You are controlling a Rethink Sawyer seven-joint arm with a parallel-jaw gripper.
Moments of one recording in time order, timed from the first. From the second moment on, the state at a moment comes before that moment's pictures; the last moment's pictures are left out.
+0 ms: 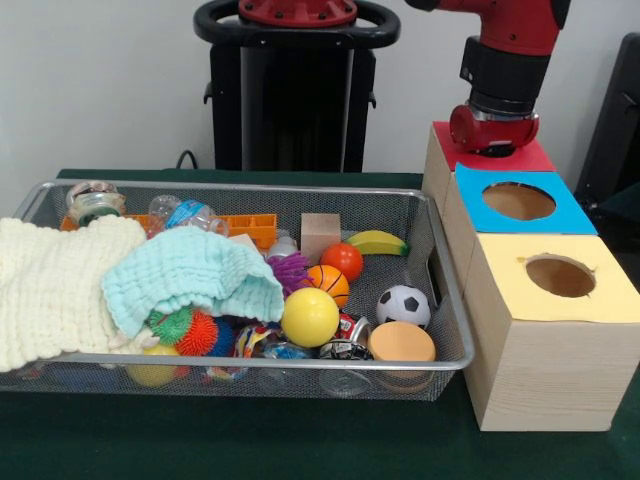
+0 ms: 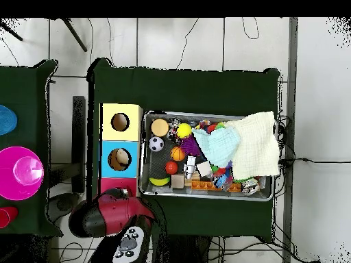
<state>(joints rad) 0.24 -0.61 -0.11 1.98 0.01 0.13 1.58</state>
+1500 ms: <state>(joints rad) 0.24 -0.74 -0.12 1.99 0.01 0.29 1.58</state>
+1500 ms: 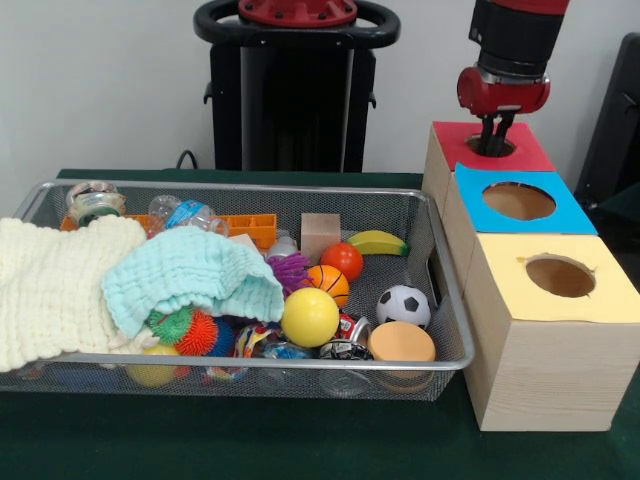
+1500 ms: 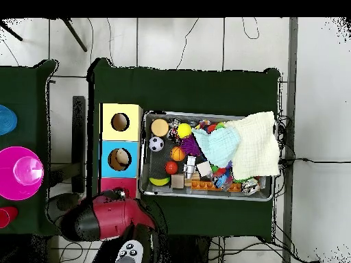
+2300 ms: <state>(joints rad) 0.21 -0.85 -0.13 1.99 0.01 0.50 1.58</state>
